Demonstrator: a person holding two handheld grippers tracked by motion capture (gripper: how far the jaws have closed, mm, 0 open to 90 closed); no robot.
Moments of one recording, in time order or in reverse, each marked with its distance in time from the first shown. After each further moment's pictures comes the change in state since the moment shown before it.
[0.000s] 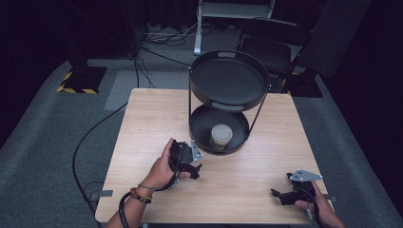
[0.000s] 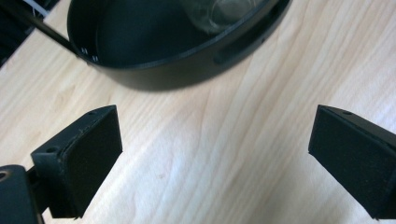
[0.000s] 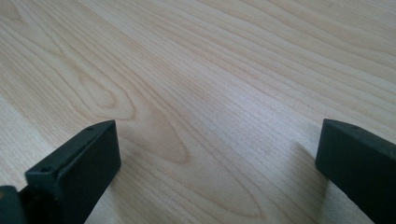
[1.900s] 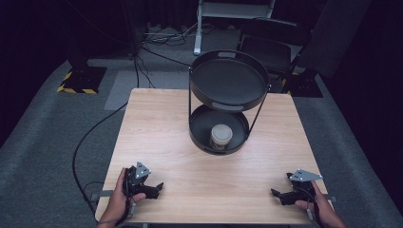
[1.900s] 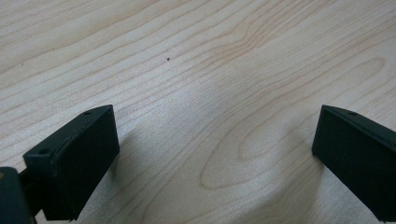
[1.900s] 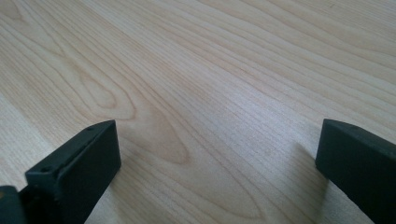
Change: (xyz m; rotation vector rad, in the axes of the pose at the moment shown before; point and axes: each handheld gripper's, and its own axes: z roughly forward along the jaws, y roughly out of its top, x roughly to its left) left arm 0.024 -0.152 -0.038 -0.004 -0.067 -0.425; right arm 0.000 0.000 0.000 -0.001 0.003 -0.004
